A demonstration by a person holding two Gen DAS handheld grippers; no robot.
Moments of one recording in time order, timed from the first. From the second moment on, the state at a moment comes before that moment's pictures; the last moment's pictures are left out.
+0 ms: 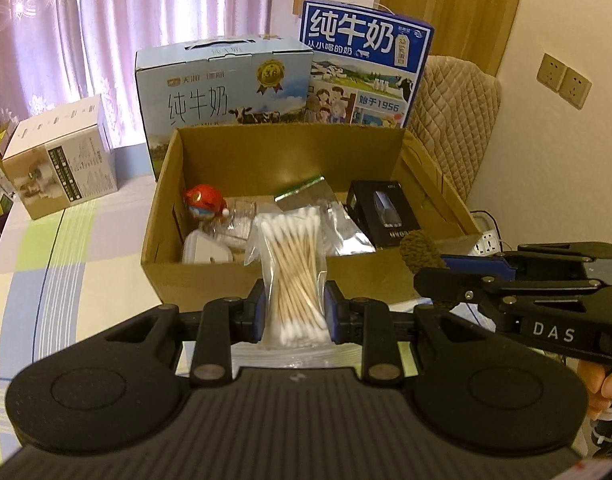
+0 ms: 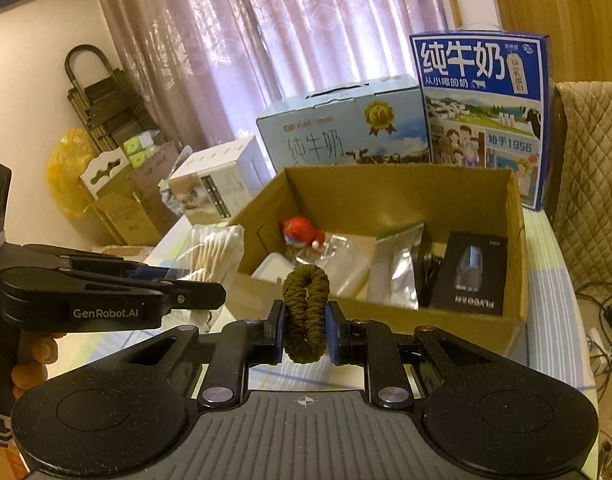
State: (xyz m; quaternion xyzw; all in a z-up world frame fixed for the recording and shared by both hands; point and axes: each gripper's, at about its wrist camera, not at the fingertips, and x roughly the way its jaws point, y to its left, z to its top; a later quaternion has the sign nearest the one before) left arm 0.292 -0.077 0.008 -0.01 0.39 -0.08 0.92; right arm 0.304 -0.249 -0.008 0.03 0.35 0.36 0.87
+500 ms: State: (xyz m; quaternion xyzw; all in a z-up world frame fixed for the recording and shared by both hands) left arm 0.352 -0.075 0.005 -0.01 0.39 -0.06 0.92; right arm 0.358 -0.234 -0.013 0.03 0.35 0.35 0.87
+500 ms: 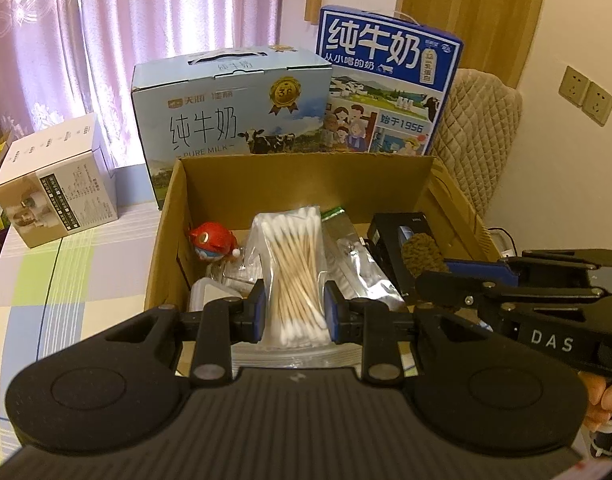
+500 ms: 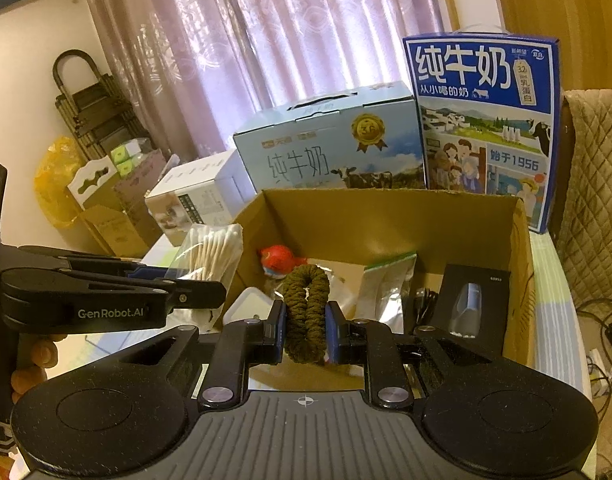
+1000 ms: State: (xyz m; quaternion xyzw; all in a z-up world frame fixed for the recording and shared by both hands) left arm 0.389 -0.071 -0.024 0.00 0.43 -0.05 0.90; right arm 0.396 -0.221 -0.040 0.04 0.38 0.33 0.86
